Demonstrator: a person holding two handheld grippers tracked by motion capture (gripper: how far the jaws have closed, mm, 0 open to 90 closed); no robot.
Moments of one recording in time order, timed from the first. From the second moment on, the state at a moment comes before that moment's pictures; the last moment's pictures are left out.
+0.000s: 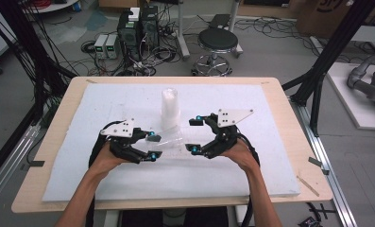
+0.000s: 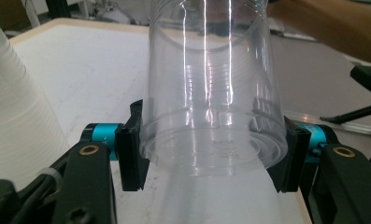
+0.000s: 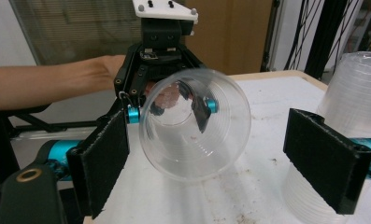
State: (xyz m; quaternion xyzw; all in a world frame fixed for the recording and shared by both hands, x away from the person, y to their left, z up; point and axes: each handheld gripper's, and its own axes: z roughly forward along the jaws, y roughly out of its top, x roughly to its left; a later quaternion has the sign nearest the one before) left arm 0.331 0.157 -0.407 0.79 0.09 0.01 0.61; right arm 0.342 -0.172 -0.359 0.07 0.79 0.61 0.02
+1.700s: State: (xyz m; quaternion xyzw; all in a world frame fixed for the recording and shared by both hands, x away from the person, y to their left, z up) left arm 0.335 0.132 -0.408 0.75 0.05 -0.01 0.66; right arm 0.345 -0.142 -0.377 0.04 0.77 0.64 -0.03
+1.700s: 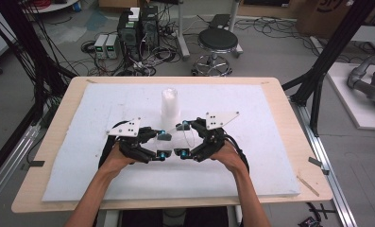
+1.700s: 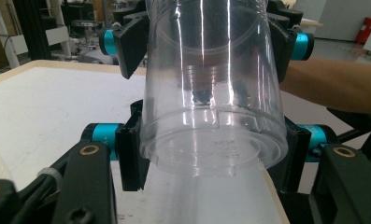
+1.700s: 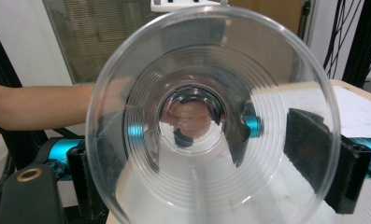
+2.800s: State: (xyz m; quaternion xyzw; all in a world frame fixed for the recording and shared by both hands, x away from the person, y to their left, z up) left arm 0.323 0.149 -0.412 0.80 0.14 0.06 0.58; right arm 0.346 -0.152 -0.372 0.06 0.80 0.60 0.00
